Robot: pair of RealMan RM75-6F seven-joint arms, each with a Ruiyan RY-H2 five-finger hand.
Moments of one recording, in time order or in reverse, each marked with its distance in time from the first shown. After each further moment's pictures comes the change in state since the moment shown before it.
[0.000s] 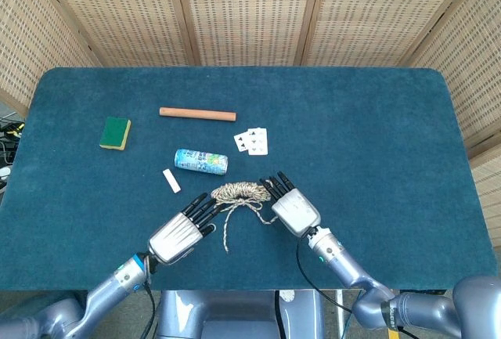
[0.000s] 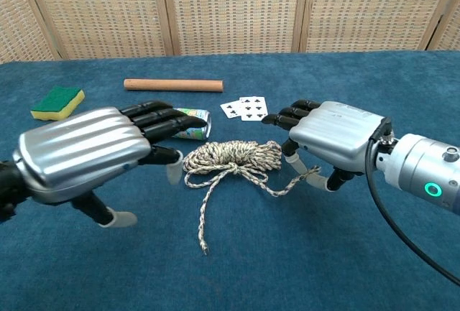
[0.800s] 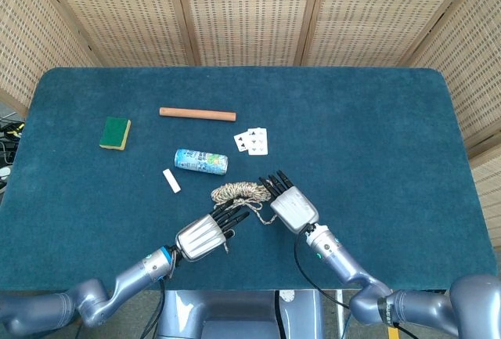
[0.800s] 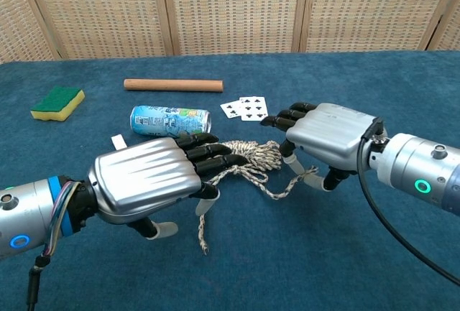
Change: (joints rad) left arm -0.159 -0.142 0.048 0.216 -0.002 -0.057 -0.025; right arm 0.008 -0.016 0.020 0.023 0.024 -0.038 -0.002
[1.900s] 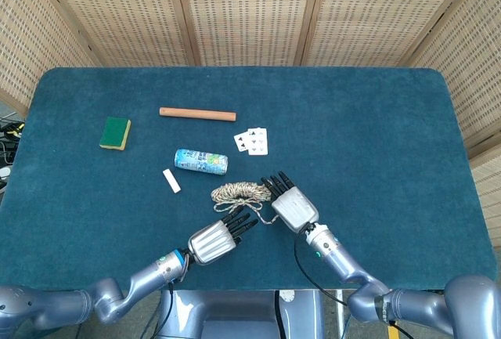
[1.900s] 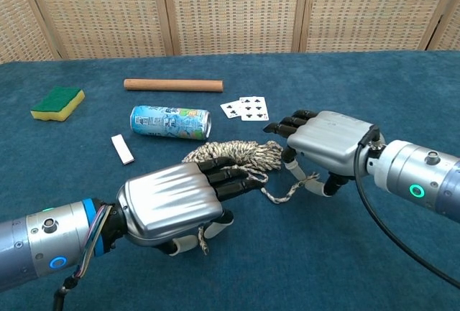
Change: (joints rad) left arm -0.060 -0.119 0.056 0.130 -0.044 0.007 0.008; right arm -0.001 -0.030 0.001 0.059 0.007 -0.025 0.034
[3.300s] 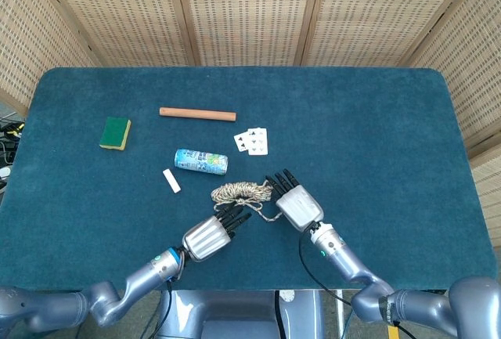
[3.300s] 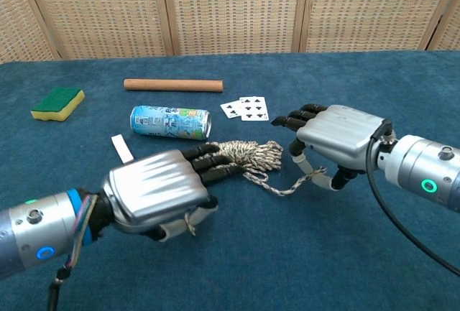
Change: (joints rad) left arm 0.021 0.055 -0.001 -0.057 -0.085 0.040 0.085; right arm -0.018 0.026 0.001 0.004 -0.028 0.032 0.035
